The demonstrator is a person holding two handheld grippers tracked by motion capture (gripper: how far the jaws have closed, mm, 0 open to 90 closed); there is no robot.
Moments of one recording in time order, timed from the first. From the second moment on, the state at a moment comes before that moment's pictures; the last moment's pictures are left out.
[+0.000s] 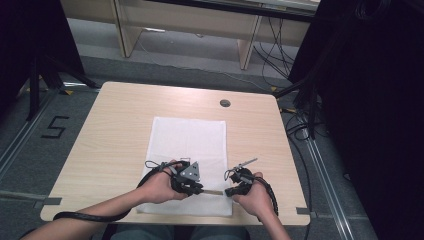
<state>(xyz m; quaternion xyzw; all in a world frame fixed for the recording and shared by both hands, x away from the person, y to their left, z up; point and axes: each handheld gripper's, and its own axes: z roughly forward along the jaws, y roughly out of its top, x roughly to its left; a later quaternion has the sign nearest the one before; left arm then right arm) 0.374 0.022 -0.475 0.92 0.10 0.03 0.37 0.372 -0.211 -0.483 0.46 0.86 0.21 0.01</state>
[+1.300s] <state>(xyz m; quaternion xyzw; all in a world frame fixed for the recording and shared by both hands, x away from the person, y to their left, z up) 0.374 0.046 -0.473 0.92 0.10 0.04 0.38 0.372 -0.209 -0.482 0.46 0.86 0.21 0.01</state>
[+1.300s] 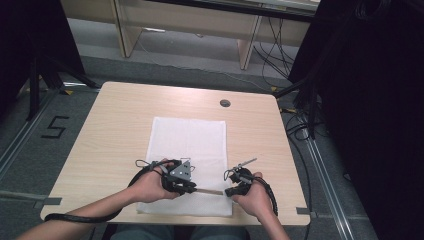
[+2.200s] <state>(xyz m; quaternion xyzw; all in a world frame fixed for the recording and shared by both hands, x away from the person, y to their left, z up) 0.372 0.068 -0.473 0.91 0.12 0.04 0.39 0.371 -0.208 -0.482 0.47 0.86 0.20 0.01</state>
